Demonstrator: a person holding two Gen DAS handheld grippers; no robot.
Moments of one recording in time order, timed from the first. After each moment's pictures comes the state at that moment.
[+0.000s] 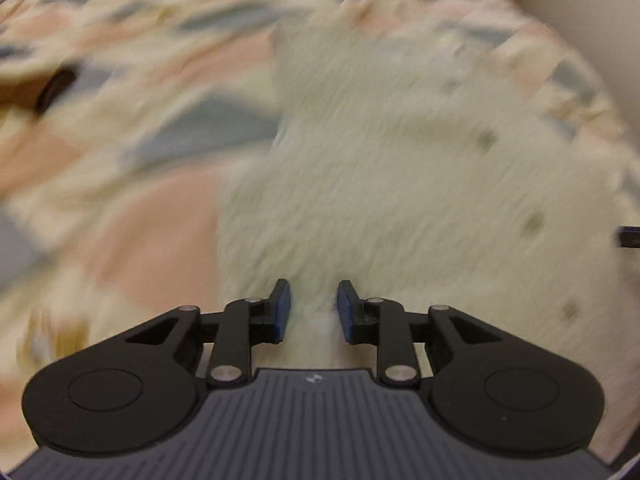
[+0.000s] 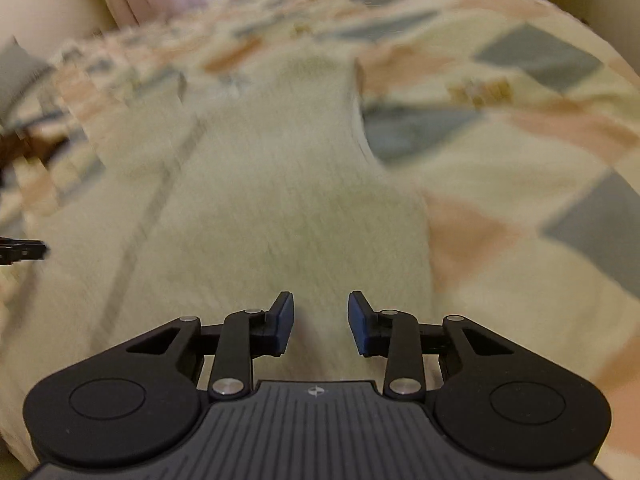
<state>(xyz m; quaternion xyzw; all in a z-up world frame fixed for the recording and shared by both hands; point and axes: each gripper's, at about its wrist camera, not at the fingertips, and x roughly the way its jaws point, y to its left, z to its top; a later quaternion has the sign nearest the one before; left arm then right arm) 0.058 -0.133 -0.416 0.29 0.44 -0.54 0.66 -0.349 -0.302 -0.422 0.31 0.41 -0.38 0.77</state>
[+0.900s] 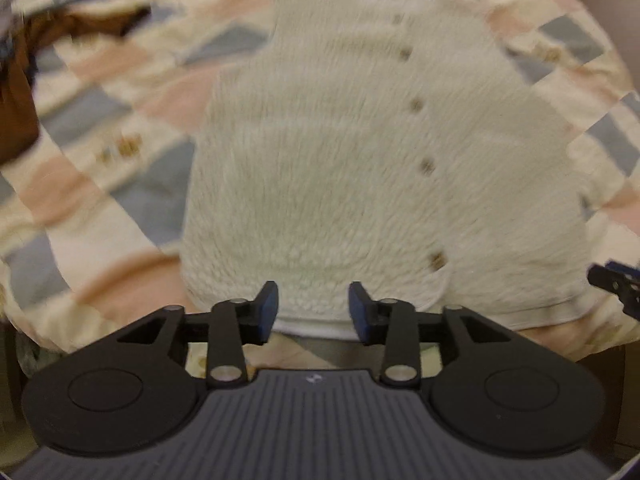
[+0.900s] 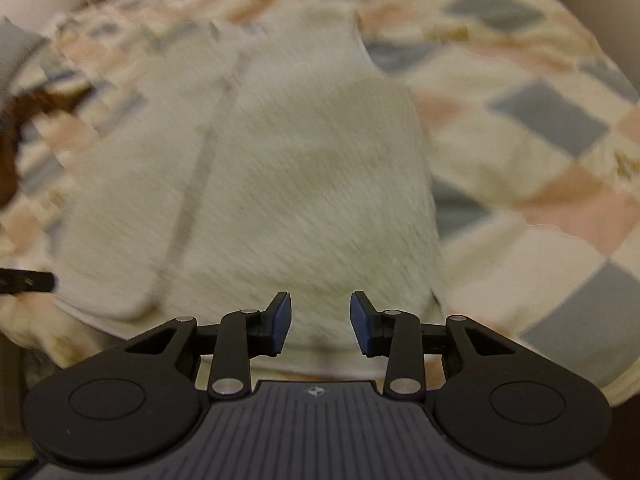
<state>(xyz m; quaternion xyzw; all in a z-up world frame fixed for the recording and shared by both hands) -0.096 -0.049 -0.286 0.34 0.48 -0.44 0.68 -0.363 -0.157 -0.315 0.35 0.42 -0.38 0.75</state>
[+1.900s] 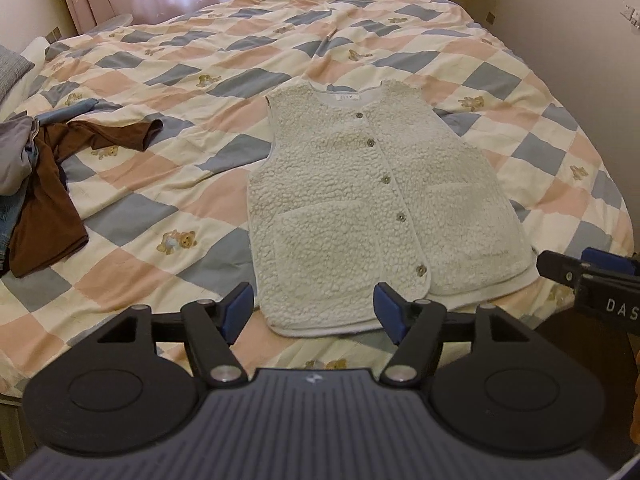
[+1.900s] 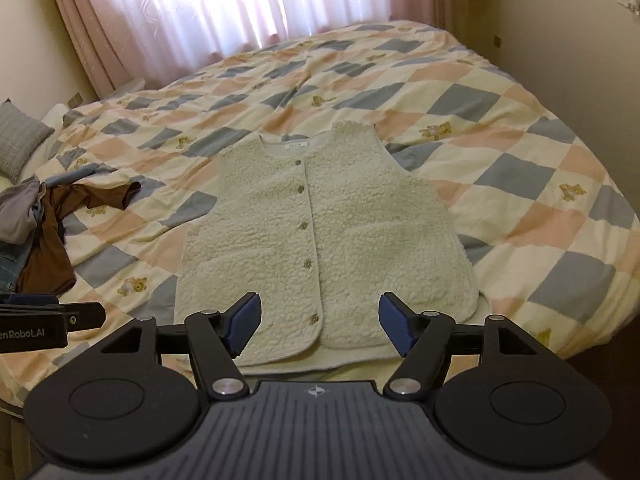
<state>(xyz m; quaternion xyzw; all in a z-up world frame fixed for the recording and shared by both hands) -0.068 0.049 -0.153 0.33 0.39 -0.54 0.67 -0.288 -0.011 -0.175 0.33 0.31 -0.49 0.74</state>
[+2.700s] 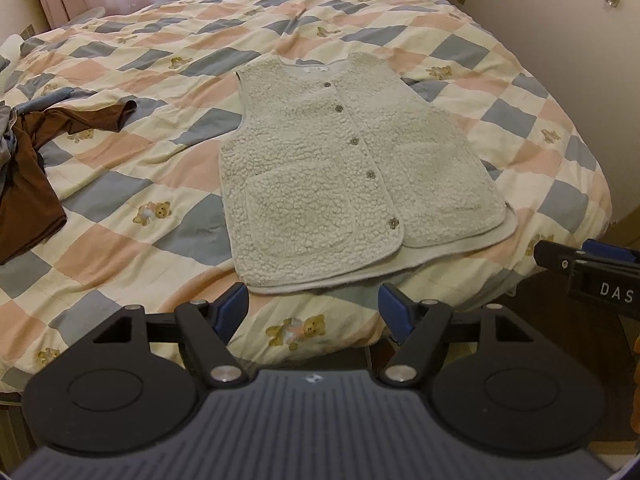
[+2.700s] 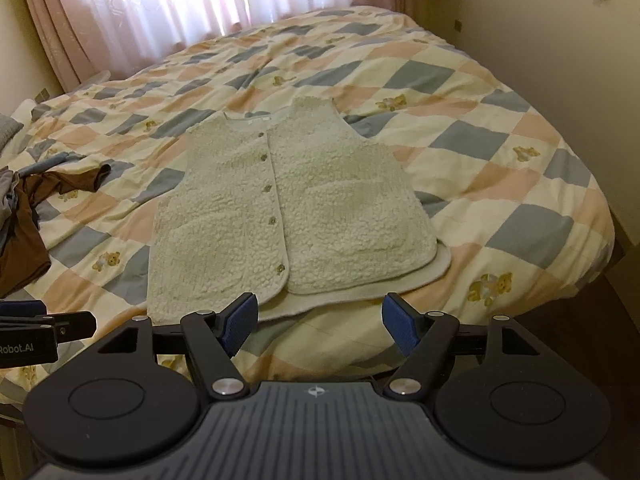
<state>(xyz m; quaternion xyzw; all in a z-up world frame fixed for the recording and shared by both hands) -0.093 0.078 -0.170 0.34 0.40 -0.56 0.64 -0.309 0.029 -0.183 0.34 0.34 -0.52 0.71</state>
